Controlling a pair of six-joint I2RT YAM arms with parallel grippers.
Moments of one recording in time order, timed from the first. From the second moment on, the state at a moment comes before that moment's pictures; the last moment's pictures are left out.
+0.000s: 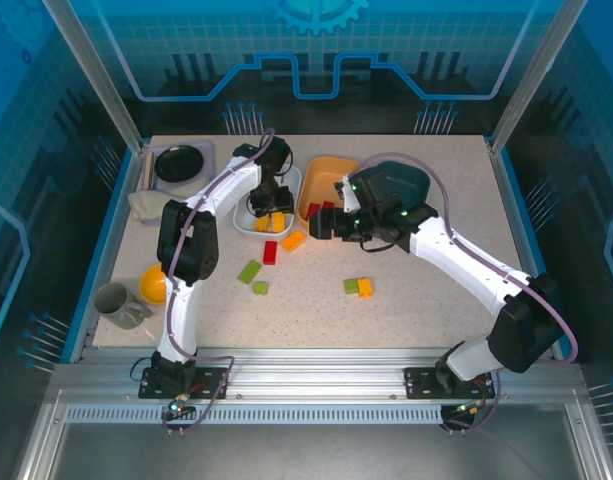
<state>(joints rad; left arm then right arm) -0.34 2.21 1.96 -1.14 0.08 -0.48 0.63 1.47 1.25 -0.61 -0.29 0.59</state>
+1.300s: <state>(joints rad) -0.32 0.60 1.06 -1.41 -0.11 -1.01 1.05 2.35 2.01 -1.01 0.02 0.08</state>
